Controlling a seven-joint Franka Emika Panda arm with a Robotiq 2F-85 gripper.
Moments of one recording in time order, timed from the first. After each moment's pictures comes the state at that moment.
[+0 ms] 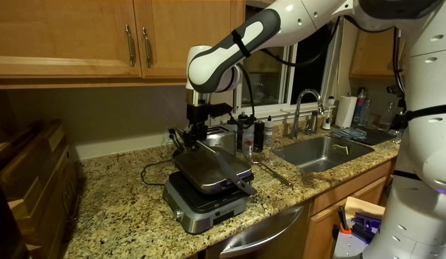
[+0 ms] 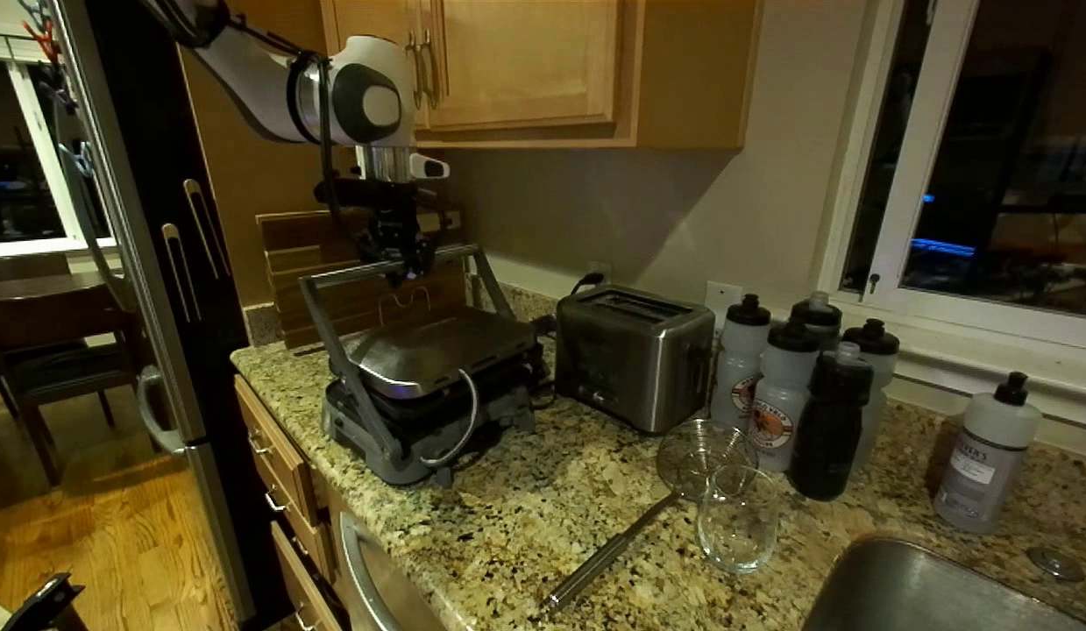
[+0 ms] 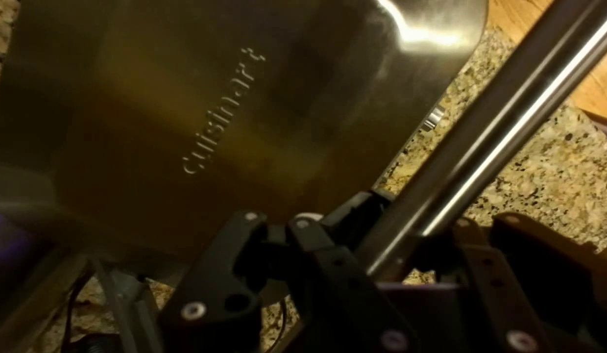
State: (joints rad) arm 0.04 0.22 0.09 -1.95 0.05 2.26 -0.14
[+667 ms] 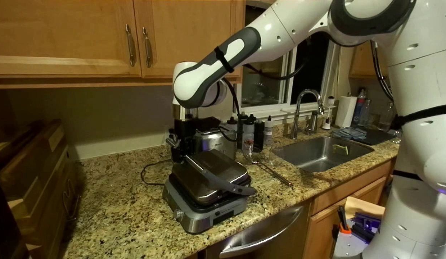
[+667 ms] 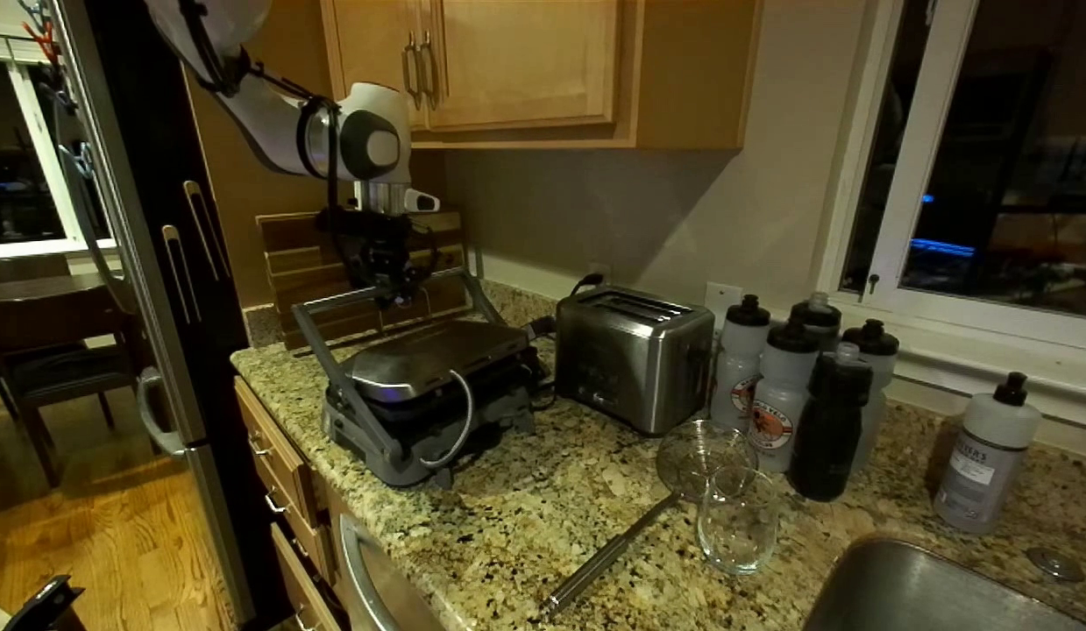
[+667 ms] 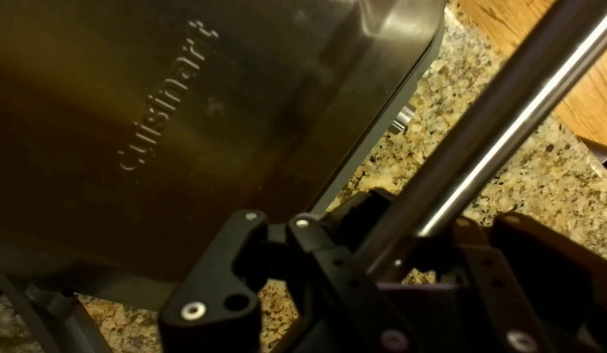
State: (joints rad) arm 0.05 0.38 0.14 -1.84 0.06 2.26 -0.14
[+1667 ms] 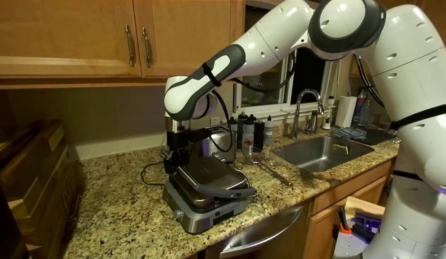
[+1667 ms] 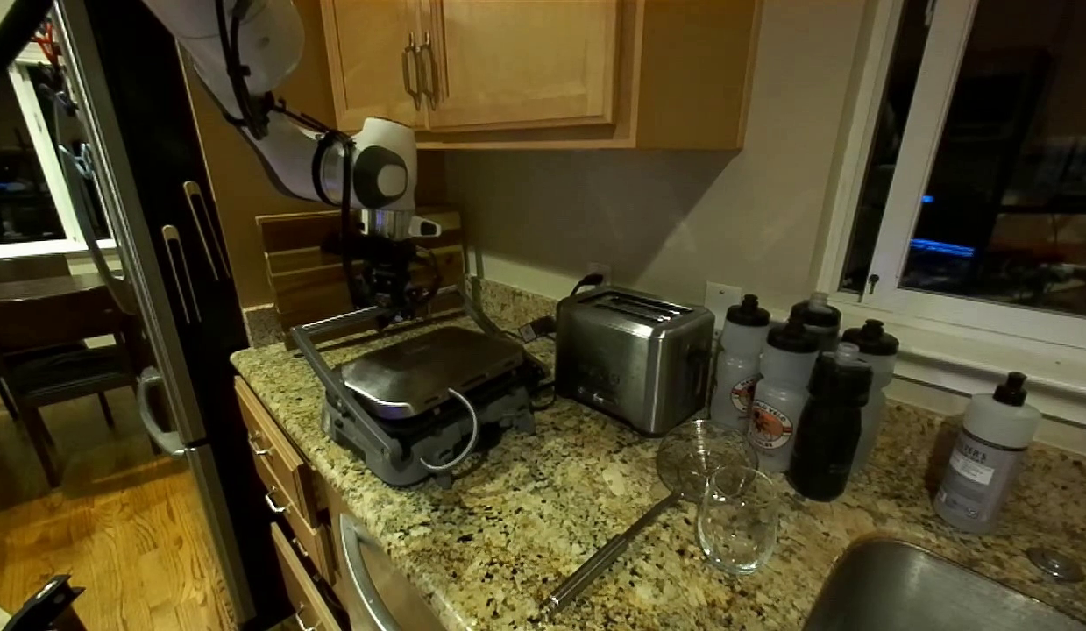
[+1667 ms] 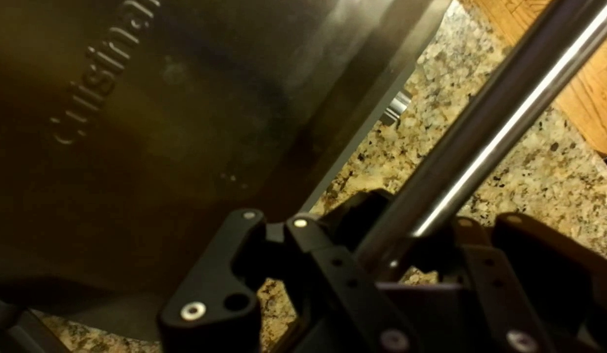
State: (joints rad) arm 0.06 0.51 0.16 -1.74 0.07 2.26 -0.16
